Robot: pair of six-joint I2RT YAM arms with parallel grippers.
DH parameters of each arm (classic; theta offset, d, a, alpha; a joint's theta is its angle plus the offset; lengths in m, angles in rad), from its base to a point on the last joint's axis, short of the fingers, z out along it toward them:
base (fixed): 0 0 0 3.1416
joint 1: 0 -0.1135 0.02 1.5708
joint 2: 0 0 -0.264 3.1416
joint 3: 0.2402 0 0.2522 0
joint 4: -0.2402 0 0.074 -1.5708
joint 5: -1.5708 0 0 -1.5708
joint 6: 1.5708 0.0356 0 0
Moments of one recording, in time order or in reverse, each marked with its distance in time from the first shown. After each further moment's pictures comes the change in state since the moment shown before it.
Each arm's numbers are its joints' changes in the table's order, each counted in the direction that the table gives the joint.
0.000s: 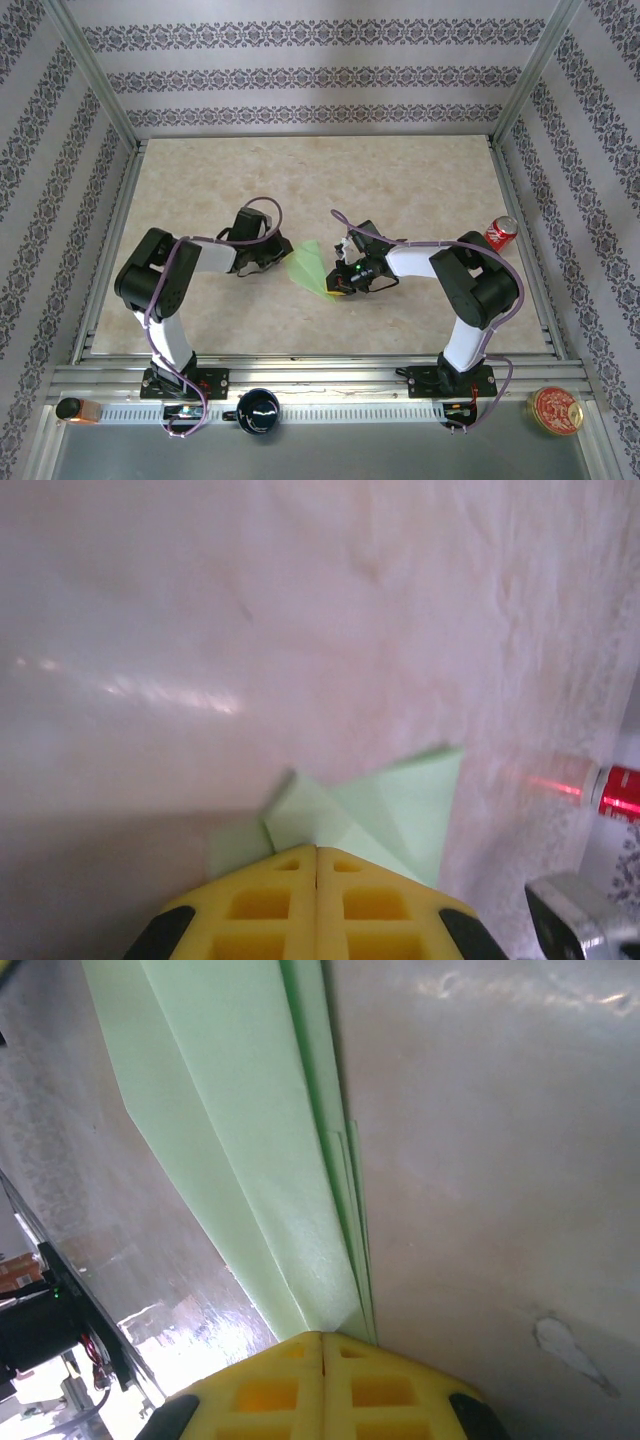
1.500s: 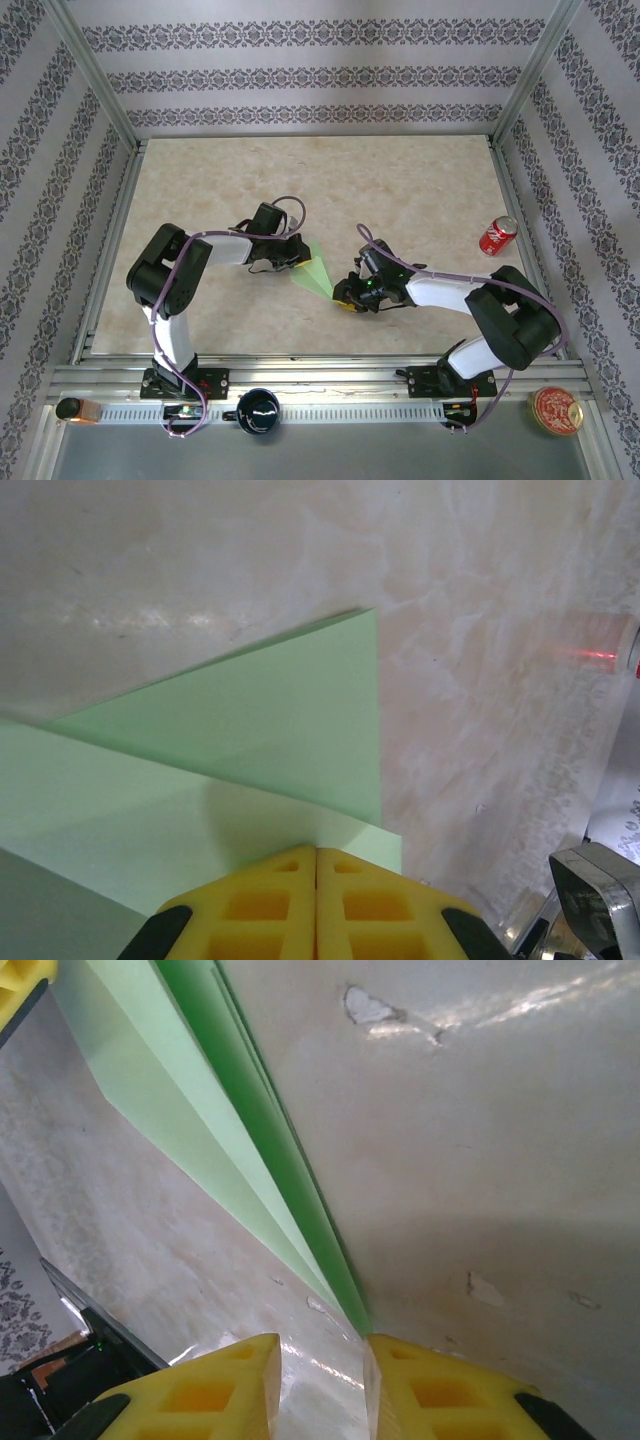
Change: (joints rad) left arm 0.115 0.052 0.156 -0.230 -0.119 0.156; right arm -0.073 -0.291 -0.248 0.104 -0.156 0.397
